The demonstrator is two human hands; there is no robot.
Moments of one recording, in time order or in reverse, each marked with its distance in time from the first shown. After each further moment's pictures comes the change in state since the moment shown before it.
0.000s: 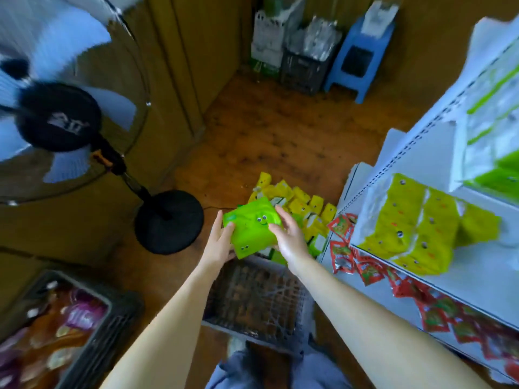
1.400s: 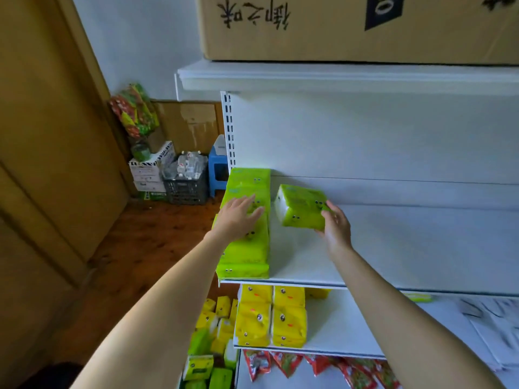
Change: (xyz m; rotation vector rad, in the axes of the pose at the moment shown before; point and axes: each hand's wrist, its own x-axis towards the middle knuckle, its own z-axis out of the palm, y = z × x) left_hand -0.106 0.224 0.465 1.272 -0.282 0.959; right_hand -0.034 -0.142 -0.508 0.507 0.793 -0.420
